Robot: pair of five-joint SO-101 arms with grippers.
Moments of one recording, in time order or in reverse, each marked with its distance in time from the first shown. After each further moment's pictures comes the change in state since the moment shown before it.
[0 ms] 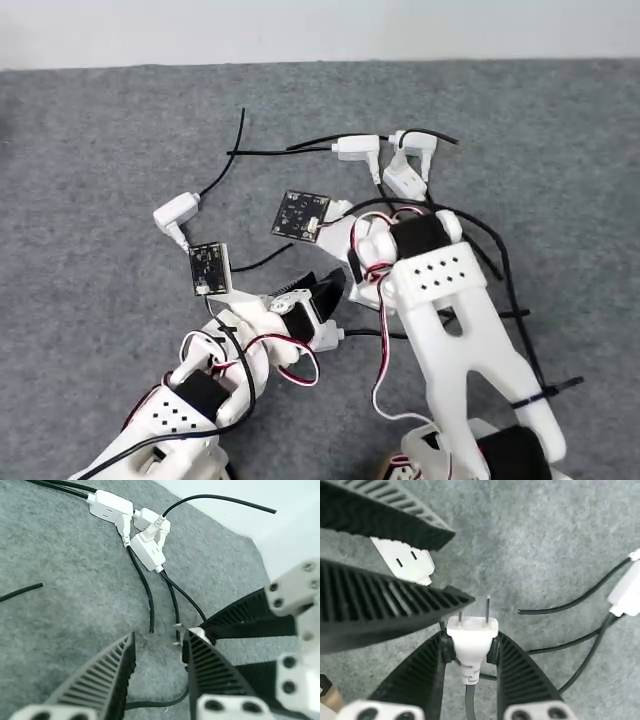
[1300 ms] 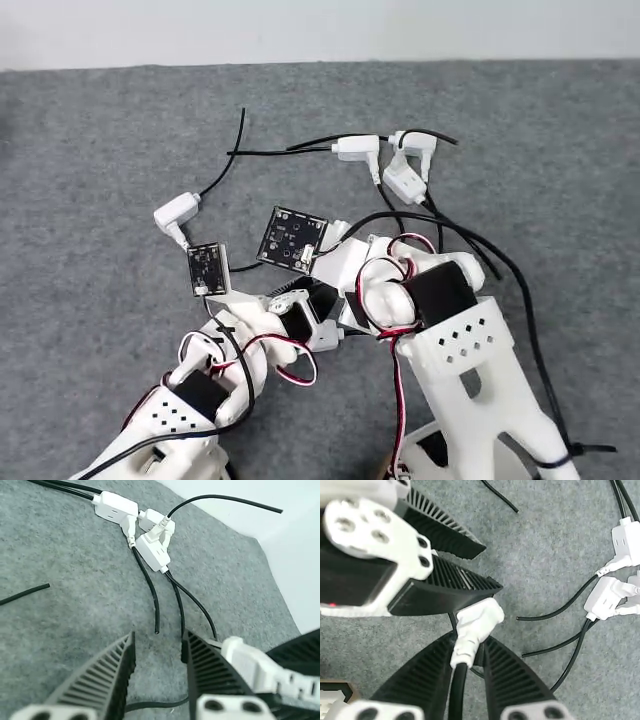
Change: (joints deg) left arm -0.2 -0.1 0.6 0.0 -0.7; right arm -7.4 -15.3 0.1 6.3 -6.2
